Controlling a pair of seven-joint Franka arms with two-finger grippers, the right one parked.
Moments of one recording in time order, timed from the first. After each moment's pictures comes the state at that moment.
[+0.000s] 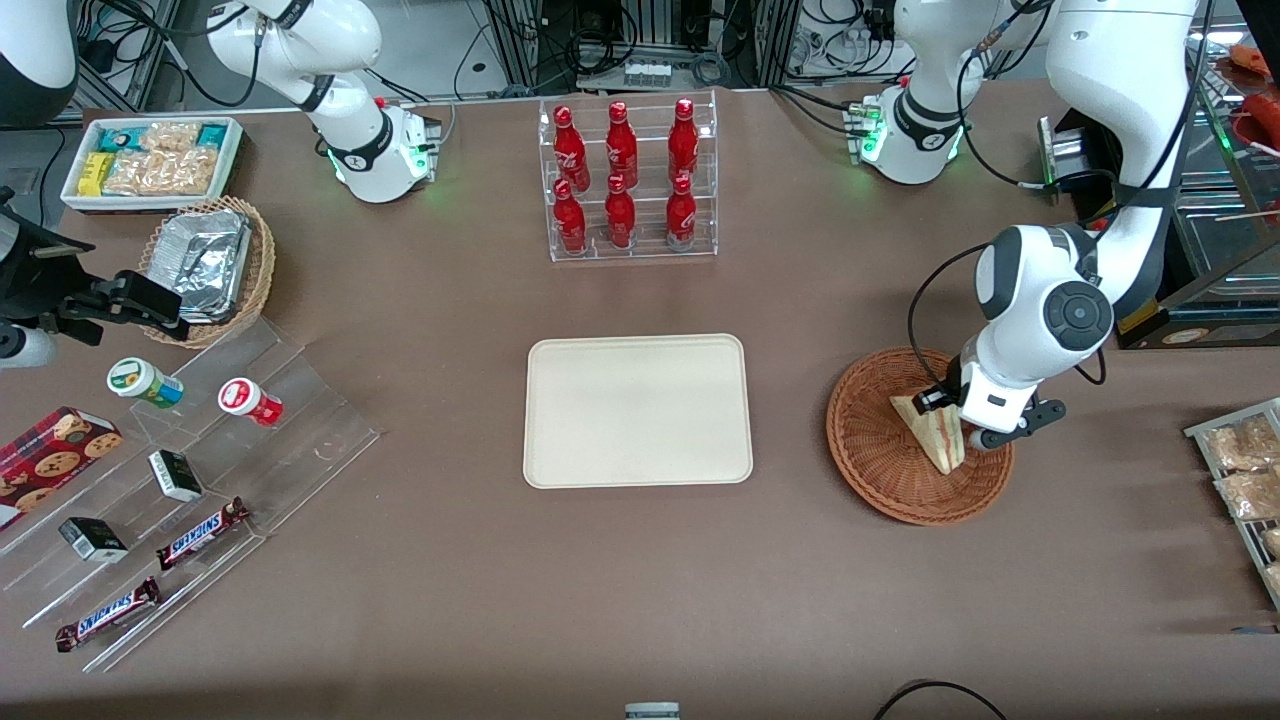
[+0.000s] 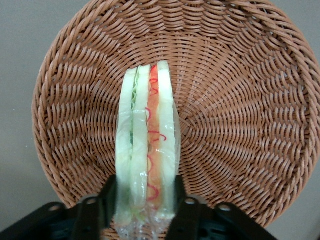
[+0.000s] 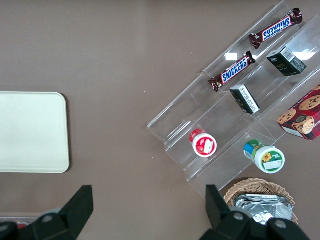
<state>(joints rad) -0.08 0.27 -0.06 -2.15 -0.01 2.35 -0.53</state>
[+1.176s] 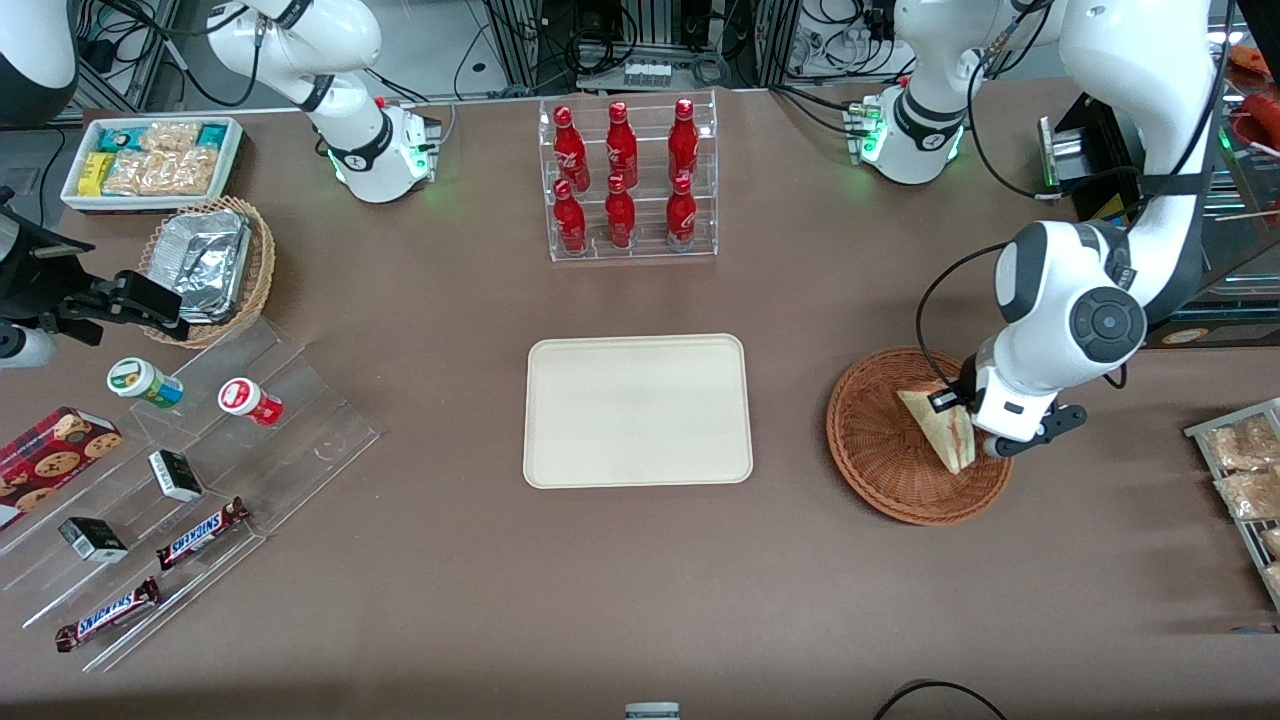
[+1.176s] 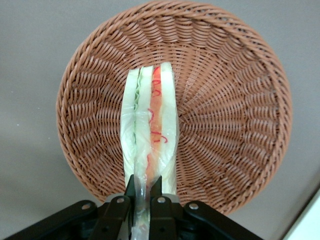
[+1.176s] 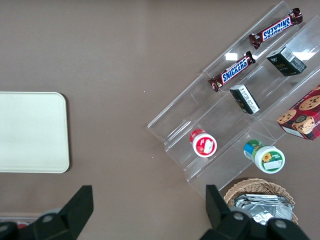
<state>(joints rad) -0.09 0.26 -0.06 -1.98 0.00 2.11 -0.53</state>
